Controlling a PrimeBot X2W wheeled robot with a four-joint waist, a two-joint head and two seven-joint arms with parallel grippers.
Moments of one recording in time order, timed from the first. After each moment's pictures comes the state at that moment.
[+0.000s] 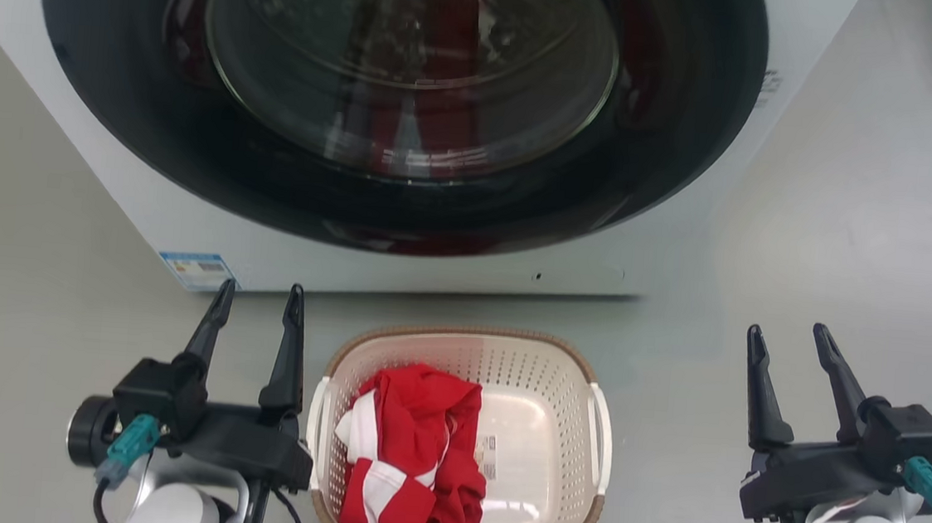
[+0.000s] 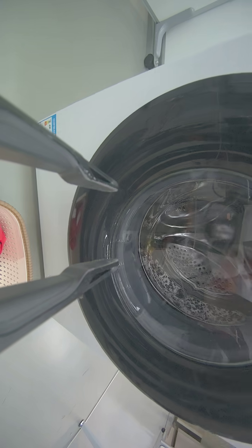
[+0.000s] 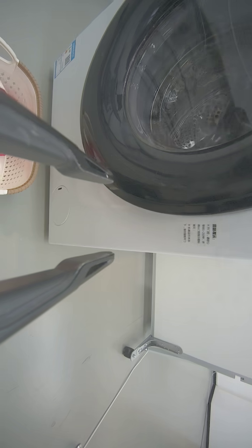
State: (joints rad) left arm -0.23 0.15 -0.30 0.21 -0.42 0.12 -0.23; right arm -0.24 -0.21 0.22 0.29 0.28 -0.03 -0.25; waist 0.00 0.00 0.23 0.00
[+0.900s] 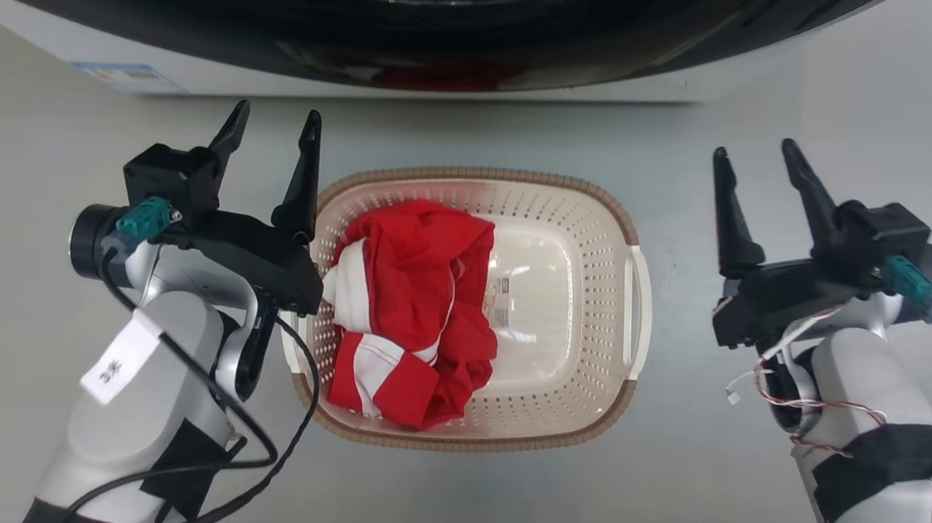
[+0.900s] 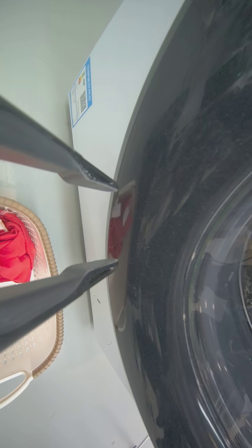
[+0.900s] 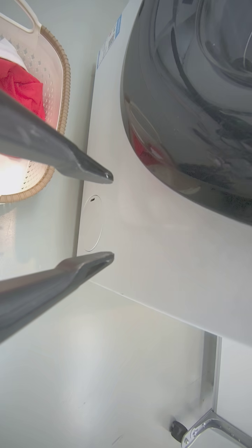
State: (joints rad) left arm -0.66 0.12 -0.31 0.48 -0.43 0.04 -0.13; right arm -0.68 -0.18 0.29 0.55 0.26 0.05 -0.22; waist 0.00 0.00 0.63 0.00
